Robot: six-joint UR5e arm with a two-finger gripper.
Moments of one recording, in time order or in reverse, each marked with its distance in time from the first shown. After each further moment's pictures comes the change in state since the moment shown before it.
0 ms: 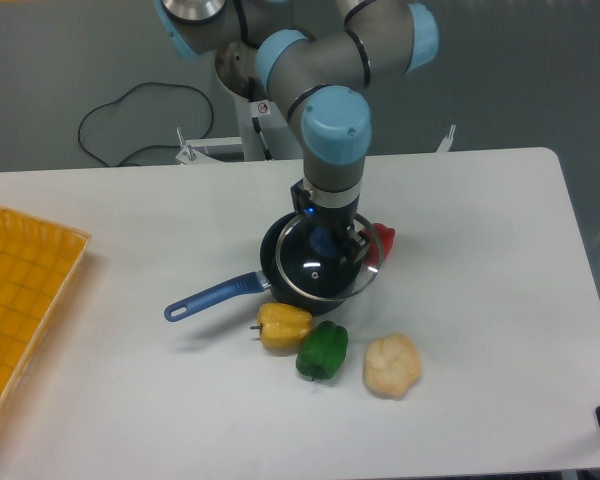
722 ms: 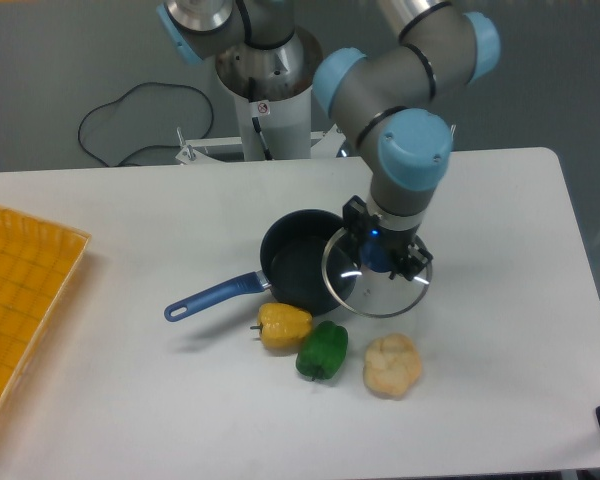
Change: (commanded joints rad) arm 0.092 -0.149 0.173 -0.058 -0.008 0.044
